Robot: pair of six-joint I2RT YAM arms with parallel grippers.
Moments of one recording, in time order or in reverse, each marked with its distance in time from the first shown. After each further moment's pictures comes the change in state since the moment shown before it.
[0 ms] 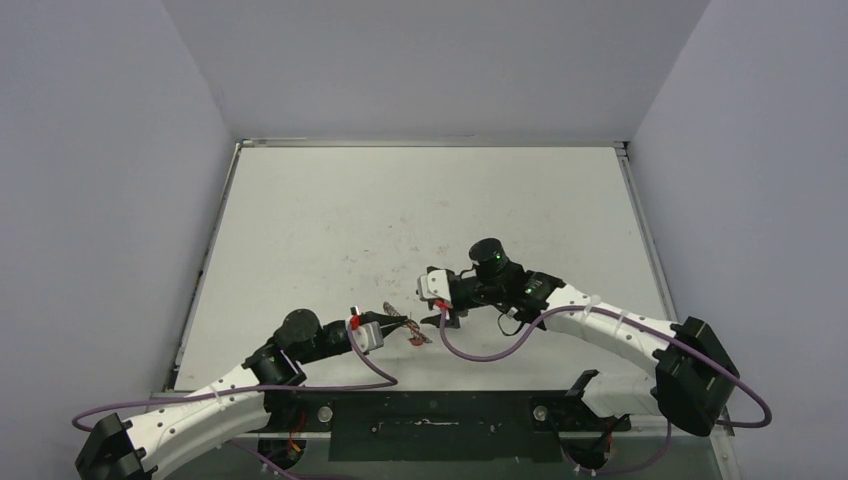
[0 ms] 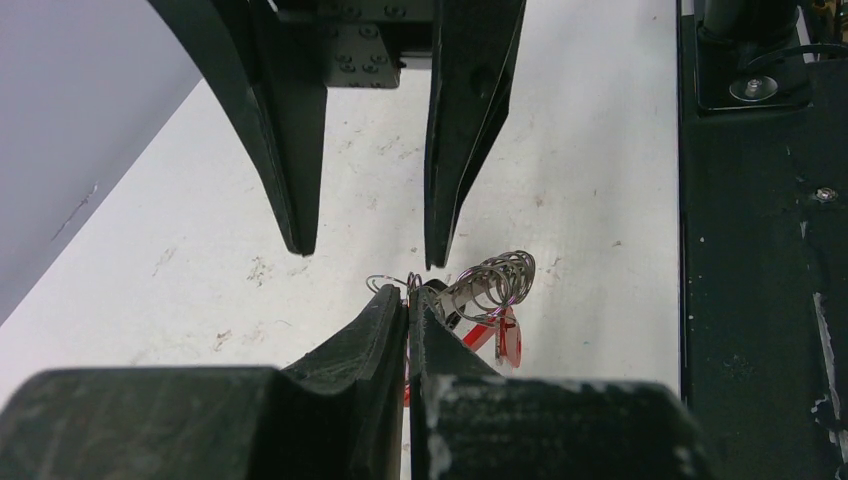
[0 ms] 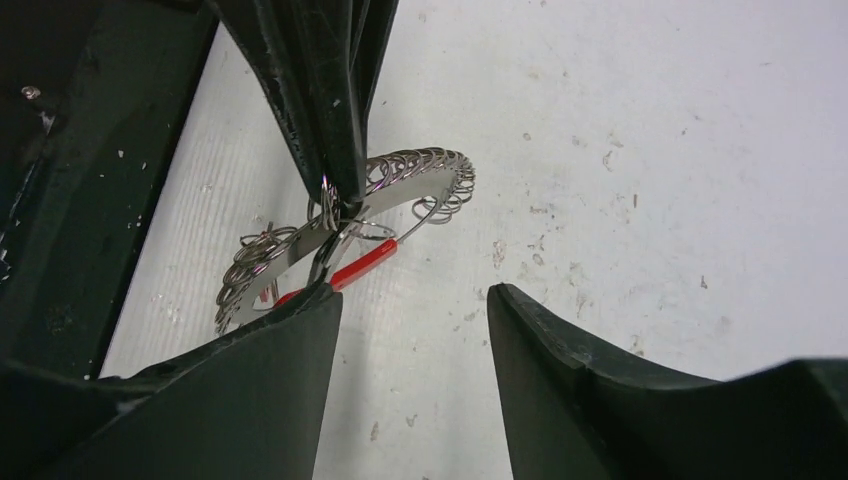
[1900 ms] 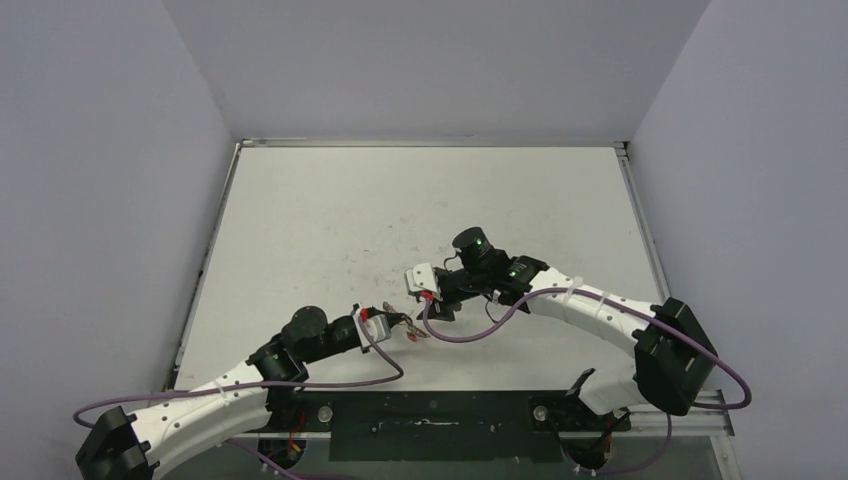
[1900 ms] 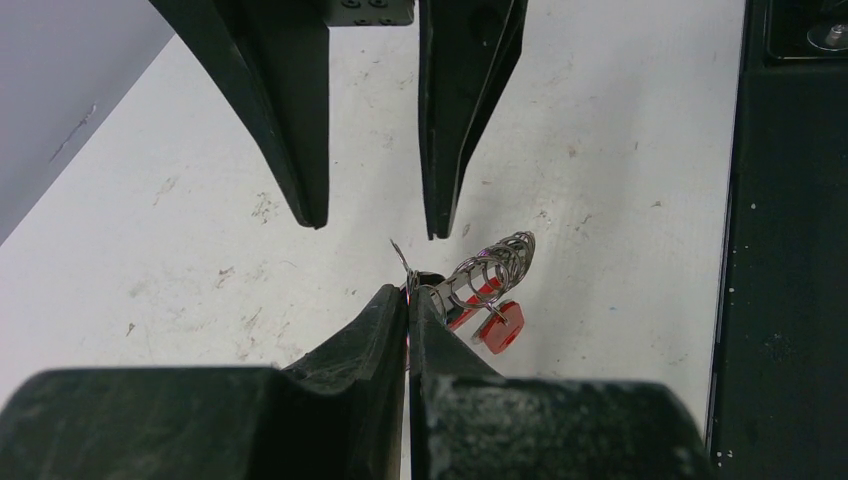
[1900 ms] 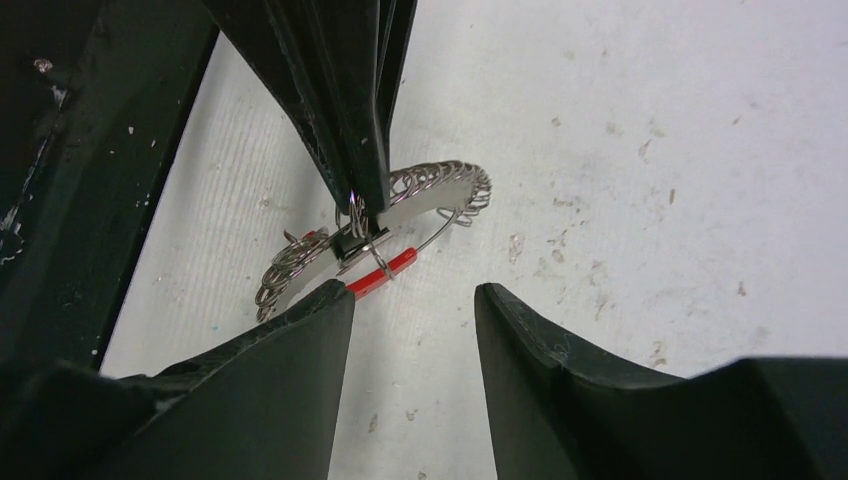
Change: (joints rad) left arm 0.000 0.051 0.008 -0.053 -0.101 0.000; right arm -0.005 0.116 0.150 -0.216 -0.023 -0.097
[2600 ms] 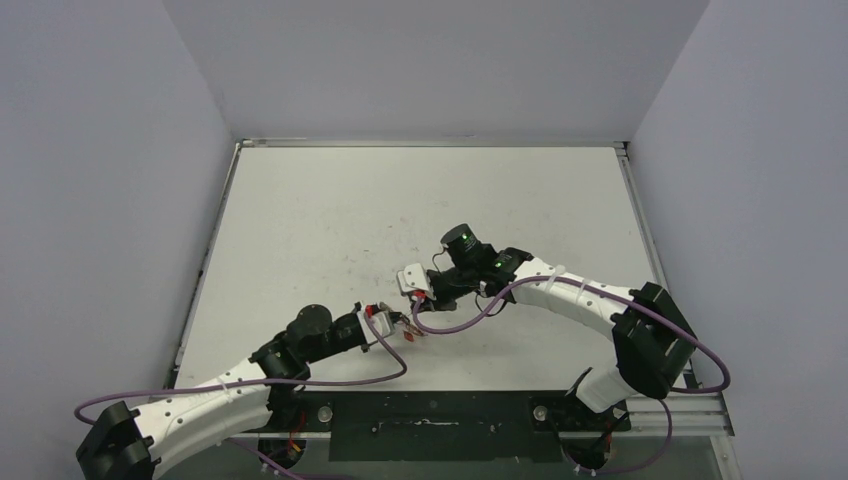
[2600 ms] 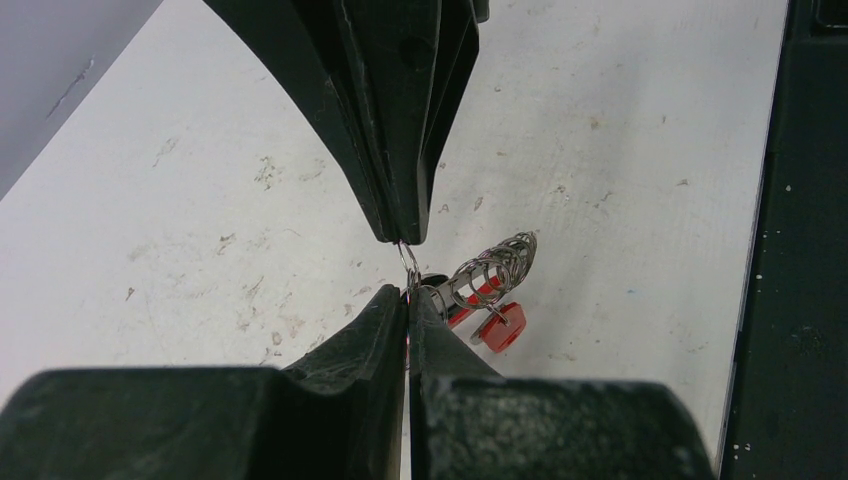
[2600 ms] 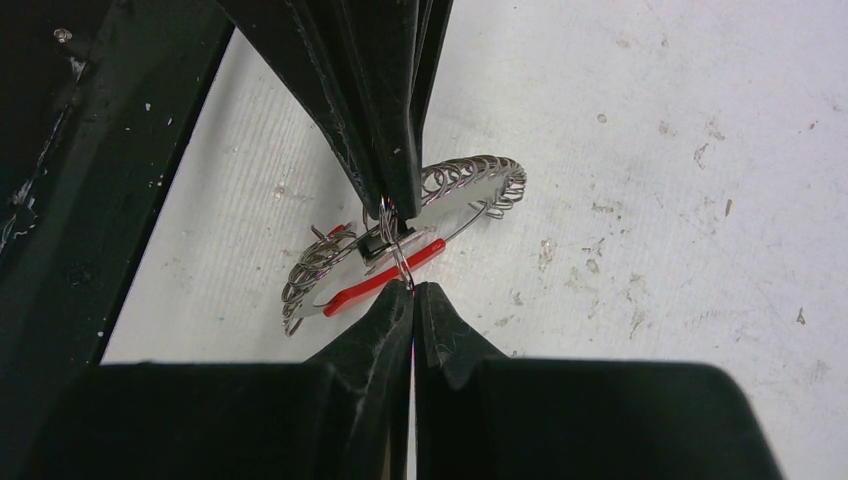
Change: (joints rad) left arm 0.000 0.039 0.009 -0.023 -0.053 0.000; right arm 0.000 0.087 0.079 -0.079 -0.050 -0.073
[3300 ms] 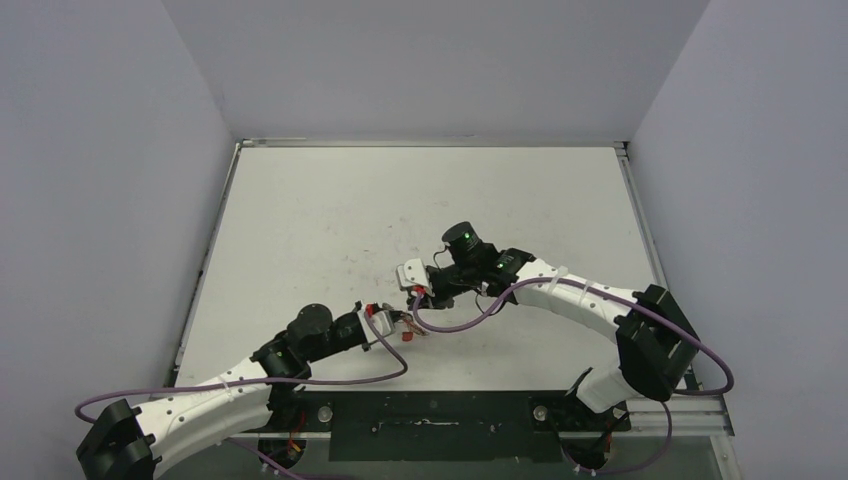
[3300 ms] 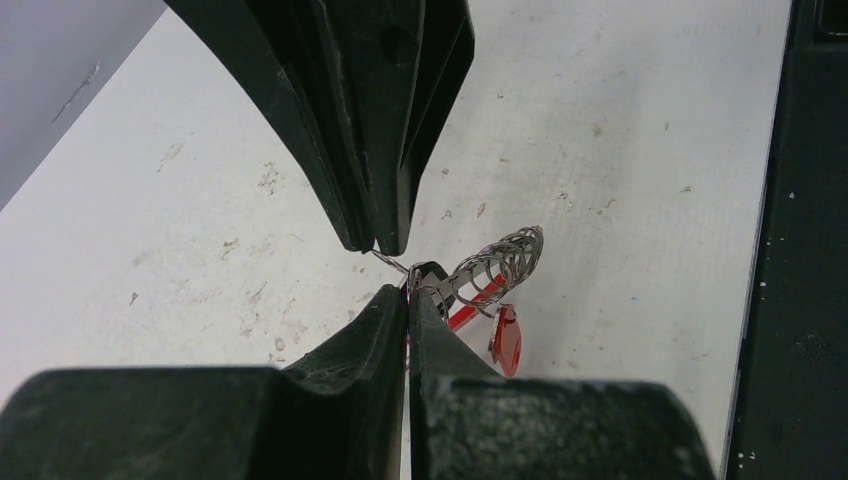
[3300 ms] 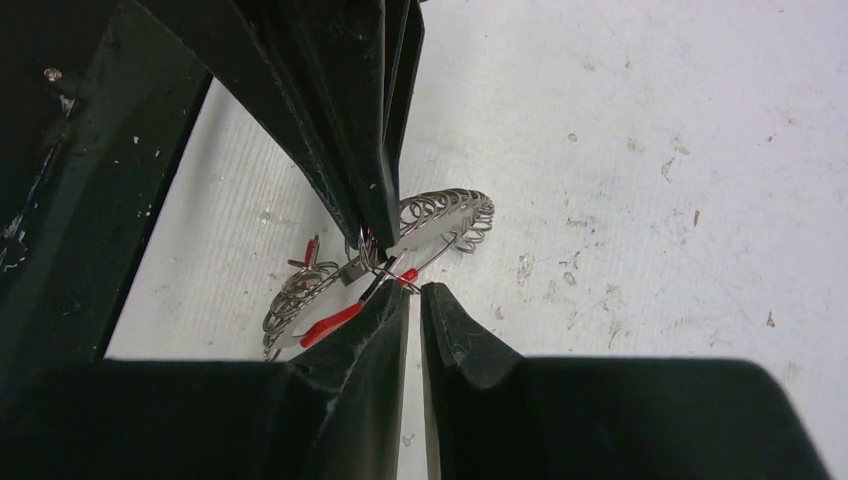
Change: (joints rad) left arm 0.002 0.013 0.001 0.028 -0.003 0.000; right arm 0.003 -0.025 -0.015 0.081 0.000 0.074
